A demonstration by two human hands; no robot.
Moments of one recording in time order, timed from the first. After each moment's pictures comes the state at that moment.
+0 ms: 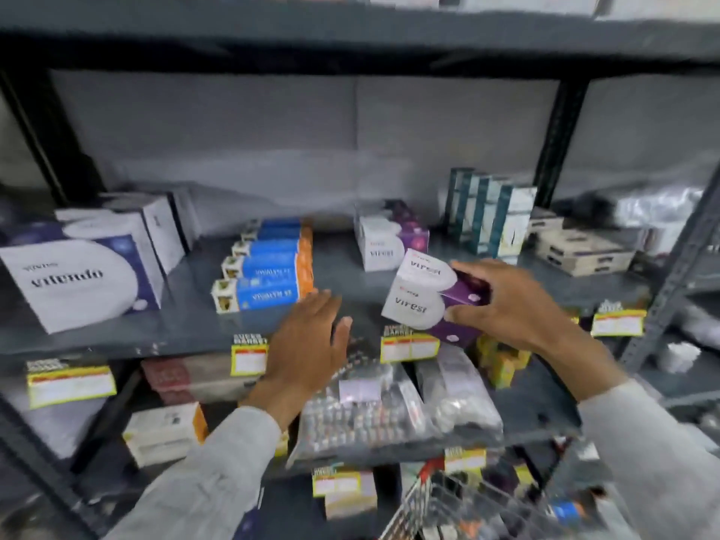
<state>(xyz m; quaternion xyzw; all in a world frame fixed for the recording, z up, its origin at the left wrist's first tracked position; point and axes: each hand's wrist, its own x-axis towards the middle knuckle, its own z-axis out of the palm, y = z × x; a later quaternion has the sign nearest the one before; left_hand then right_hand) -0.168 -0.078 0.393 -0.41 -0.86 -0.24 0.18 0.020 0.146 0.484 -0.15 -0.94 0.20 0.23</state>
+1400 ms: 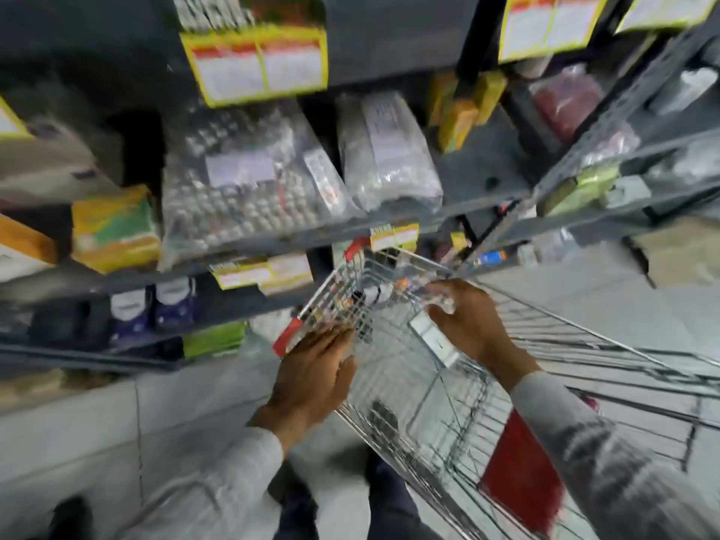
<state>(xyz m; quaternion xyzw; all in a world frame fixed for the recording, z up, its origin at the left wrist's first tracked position) 0.023 -0.063 0.078 -0.50 -0.84 -0.16 -0.16 0.161 0.183 0.107 -0.33 -0.90 0.29 0.05</state>
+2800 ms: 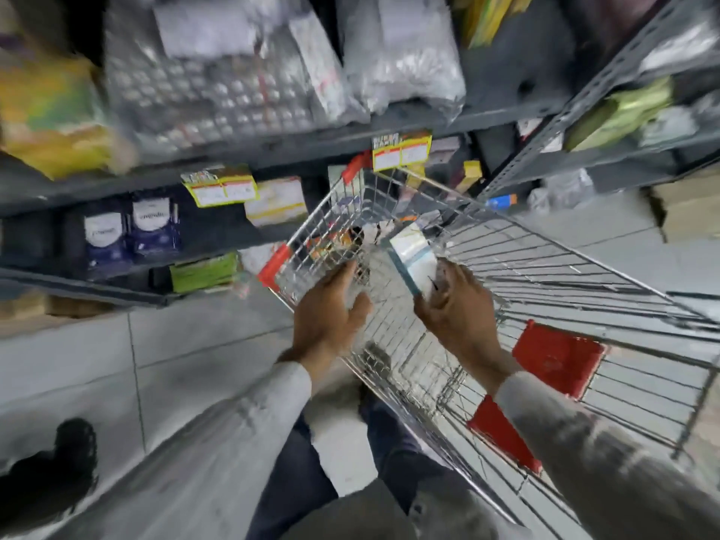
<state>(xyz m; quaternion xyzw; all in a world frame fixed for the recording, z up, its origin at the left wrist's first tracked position) 0.068 -0.045 0.037 -0.34 -0.87 -0.25 -0.25 0.213 0.117 0.029 -0.39 -0.89 0.22 0.00</state>
